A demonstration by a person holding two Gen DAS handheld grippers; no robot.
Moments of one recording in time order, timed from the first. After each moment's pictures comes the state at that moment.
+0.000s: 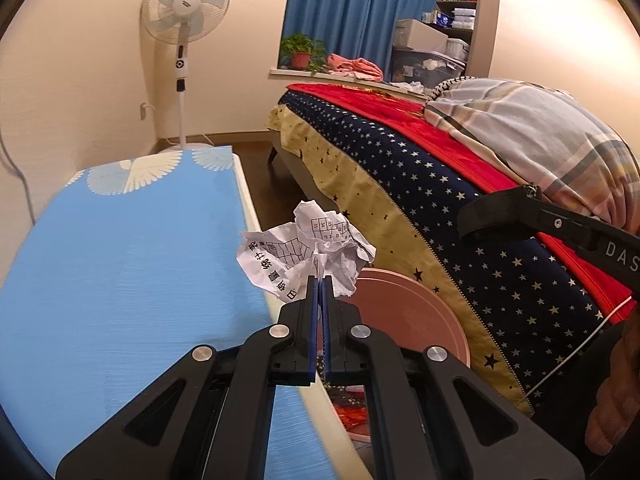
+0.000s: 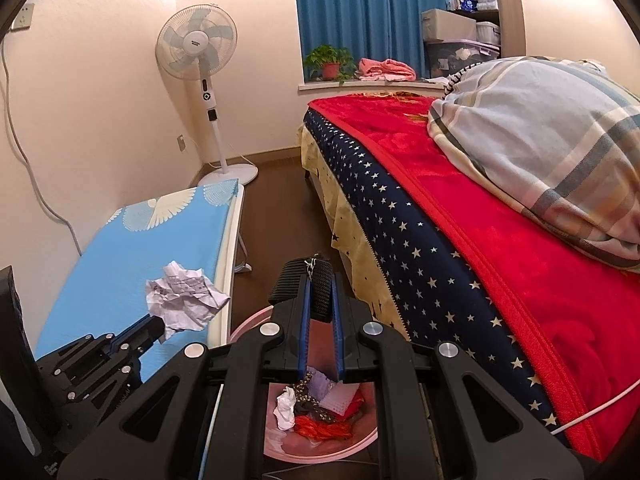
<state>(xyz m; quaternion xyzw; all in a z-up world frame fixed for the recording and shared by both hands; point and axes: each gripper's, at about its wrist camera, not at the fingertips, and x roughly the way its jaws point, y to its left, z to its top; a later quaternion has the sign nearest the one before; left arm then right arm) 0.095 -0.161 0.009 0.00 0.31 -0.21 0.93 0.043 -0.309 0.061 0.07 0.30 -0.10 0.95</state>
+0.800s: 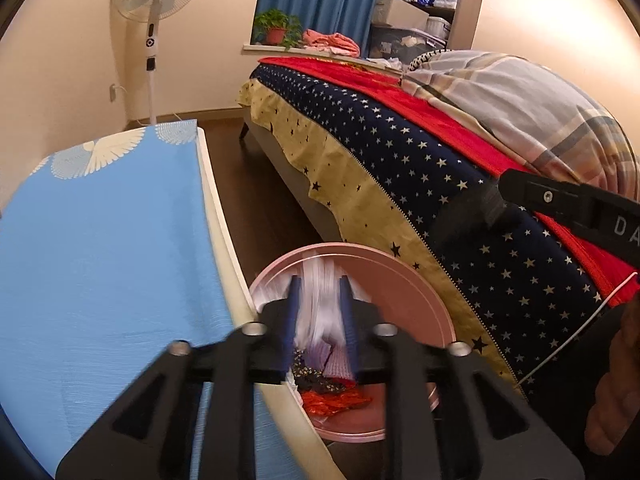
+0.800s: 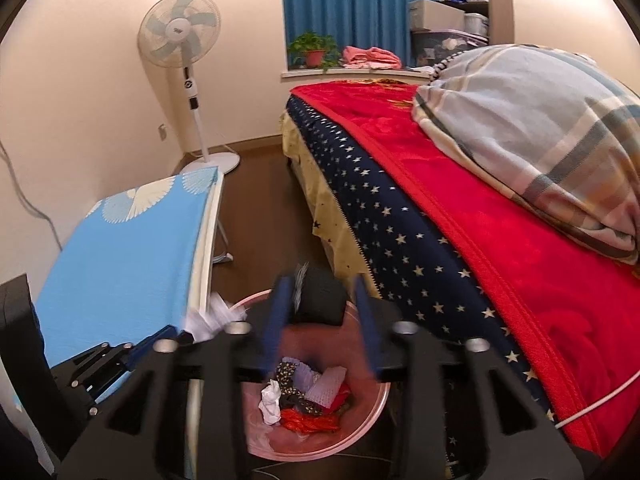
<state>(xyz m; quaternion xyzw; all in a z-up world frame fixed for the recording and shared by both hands) 0.105 -0.183 -0.014 0.00 0.34 -0.25 0.90 0.049 -0.317 0.052 0.07 0.31 -0.13 0.94</state>
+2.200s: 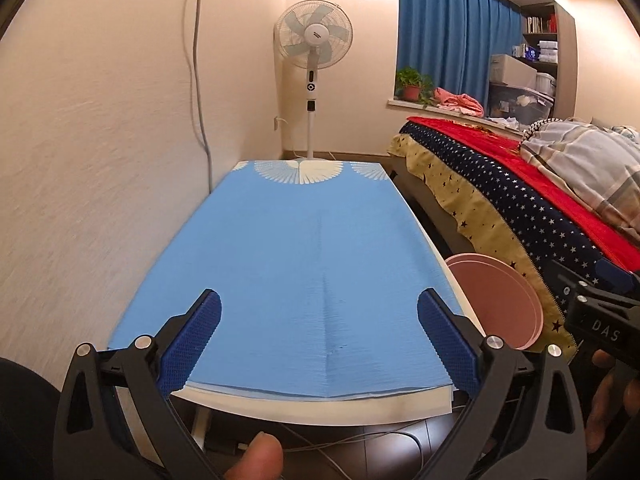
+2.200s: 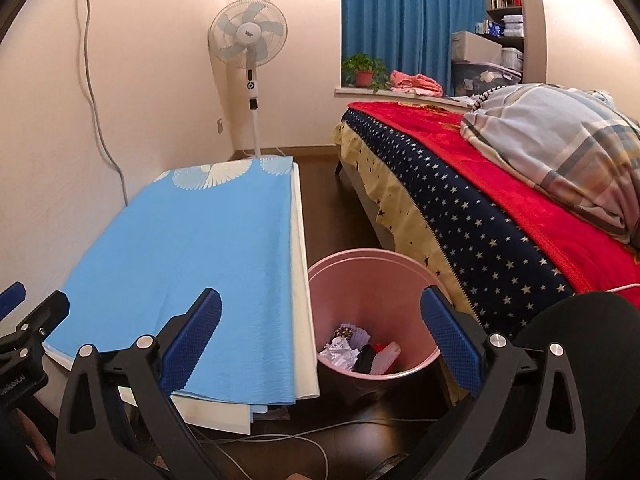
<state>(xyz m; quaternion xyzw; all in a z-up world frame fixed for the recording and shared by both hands) -0.043 0.007 0.043 -0.02 0.27 -0.01 0.96 -0.048 -0.182 0.041 0.02 0.29 -0.07 0.95</state>
